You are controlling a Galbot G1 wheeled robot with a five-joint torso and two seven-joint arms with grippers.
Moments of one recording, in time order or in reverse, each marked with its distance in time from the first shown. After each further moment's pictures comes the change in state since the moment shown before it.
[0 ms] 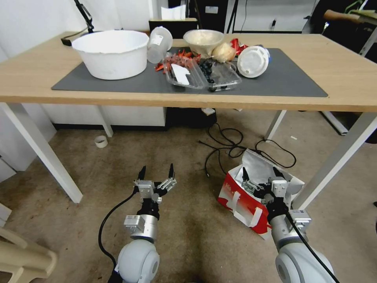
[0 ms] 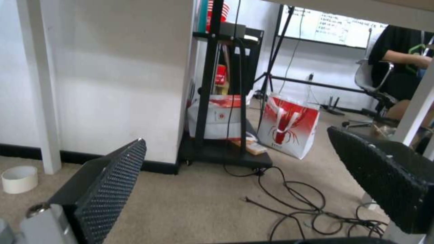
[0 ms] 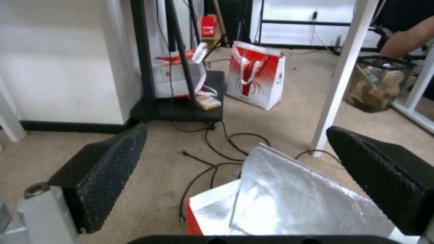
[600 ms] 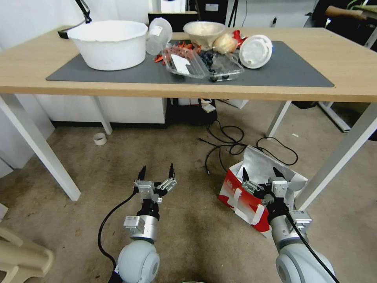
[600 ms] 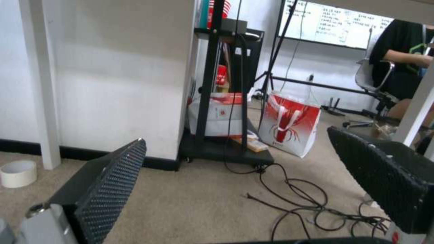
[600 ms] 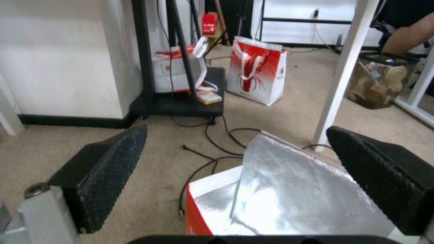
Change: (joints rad) left arm 0.002 0.002 -0.001 -0.005 -0.002 -0.009 0.000; right arm -0.006 -0.004 0.001 0.009 -0.001 0.000 0.000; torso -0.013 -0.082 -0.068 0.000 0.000
